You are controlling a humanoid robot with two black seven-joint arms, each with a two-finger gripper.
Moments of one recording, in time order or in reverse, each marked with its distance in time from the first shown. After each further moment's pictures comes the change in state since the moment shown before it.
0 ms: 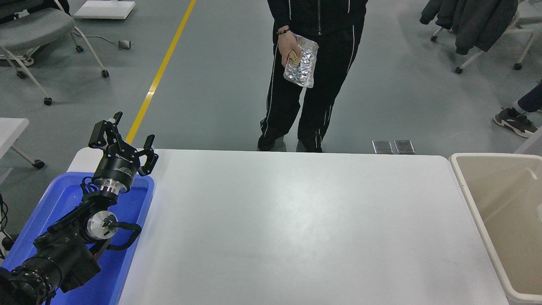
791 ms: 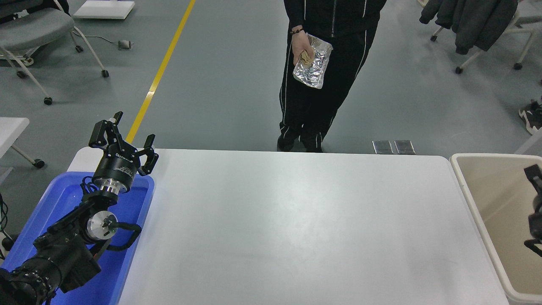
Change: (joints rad) left arm 0.000 0.000 0.000 0.000 0.000 0.000 0.000; right arm 0.290 0.039 -0.007 0.001 0.004 -0.083 0.004
